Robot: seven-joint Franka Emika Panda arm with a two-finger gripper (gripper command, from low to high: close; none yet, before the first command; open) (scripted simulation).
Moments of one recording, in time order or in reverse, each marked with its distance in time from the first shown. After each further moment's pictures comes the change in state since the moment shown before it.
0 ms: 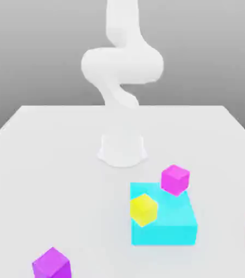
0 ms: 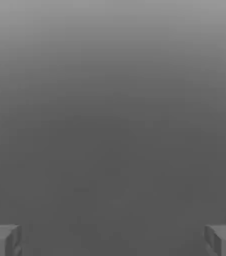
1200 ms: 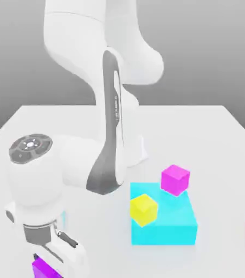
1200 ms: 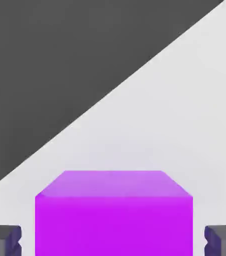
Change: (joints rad) arm -0.202 1.186 -0.053 -0.010 0.073 0.461 0.291
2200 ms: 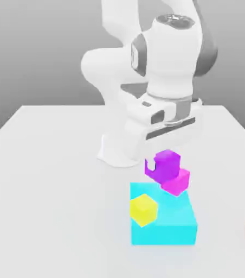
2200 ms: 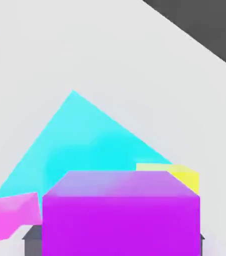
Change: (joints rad) arm 0.459 -0.926 0.168 -0.533 0.000 -0.392 -0.913
